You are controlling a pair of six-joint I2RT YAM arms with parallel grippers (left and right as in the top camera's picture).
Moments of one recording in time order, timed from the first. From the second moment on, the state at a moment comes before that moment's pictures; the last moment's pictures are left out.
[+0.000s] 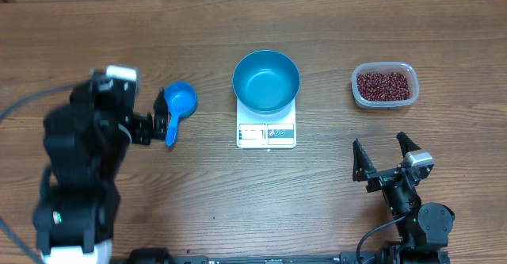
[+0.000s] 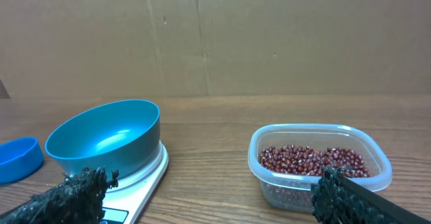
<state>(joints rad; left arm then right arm) 0.01 0.91 1.14 -0.68 0.07 0.19 -0.06 0.01 0.02 -0.01 -0.28 0.10</state>
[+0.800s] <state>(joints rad) 0.03 1.76 1.79 -1.29 0.10 0.22 -0.06 0.01 0.02 -0.01 -0.28 0.10</state>
